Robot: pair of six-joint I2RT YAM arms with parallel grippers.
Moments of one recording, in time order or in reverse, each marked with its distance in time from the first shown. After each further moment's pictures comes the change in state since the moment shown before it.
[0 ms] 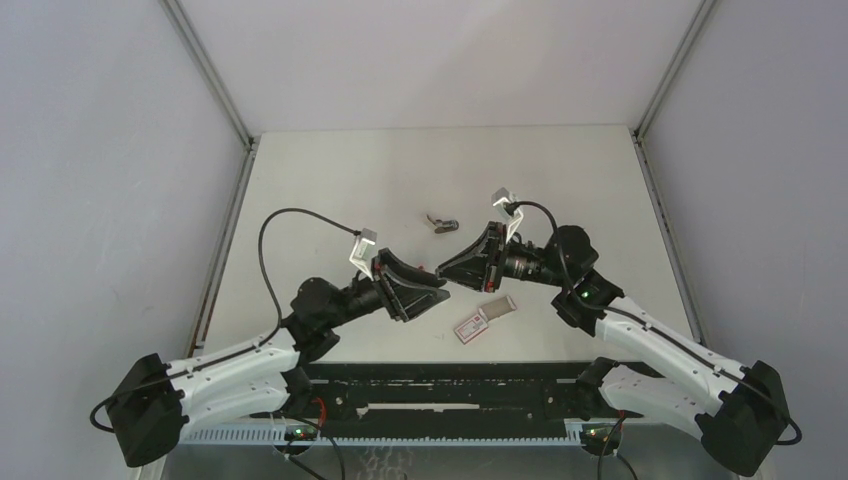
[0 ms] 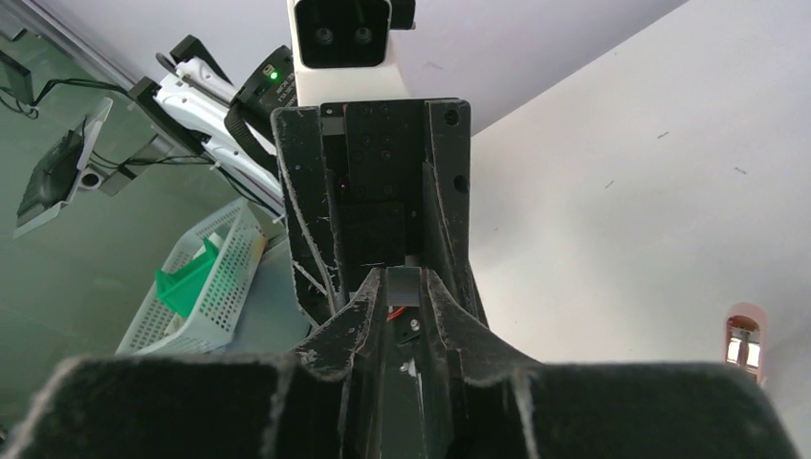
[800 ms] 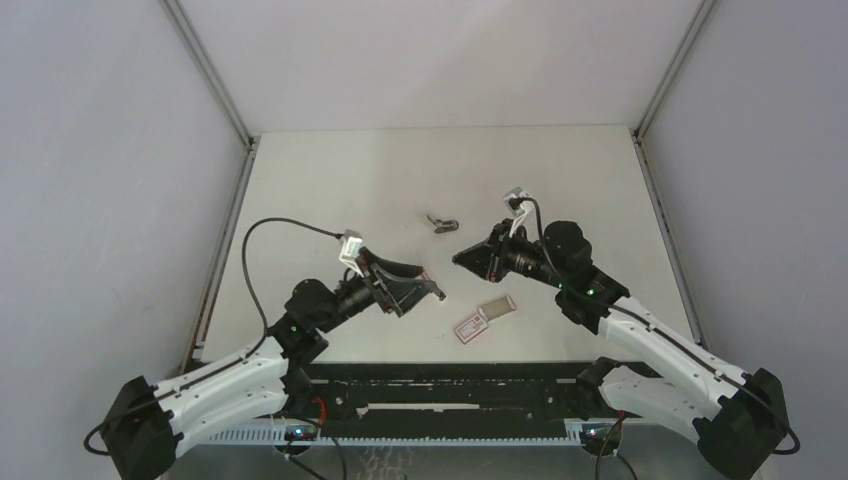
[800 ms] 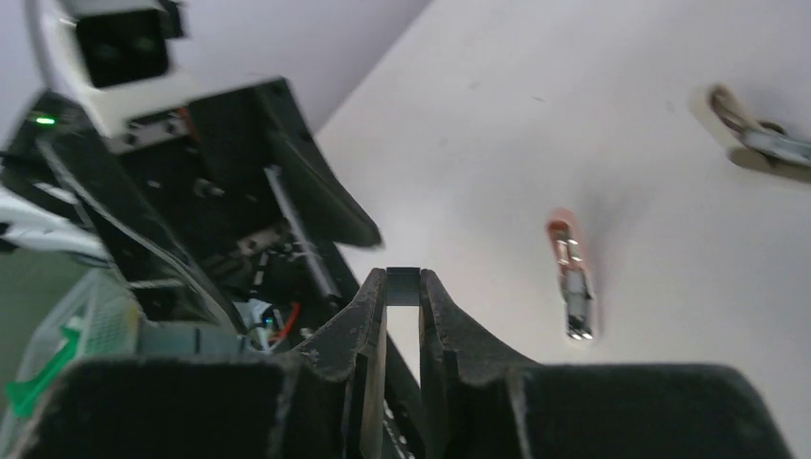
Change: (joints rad) left arm 0.101 -0.155 -0.054 -0.251 -0.187 0.046; right arm -0.068 -0.009 0.001 -0.313 0.283 -0.121
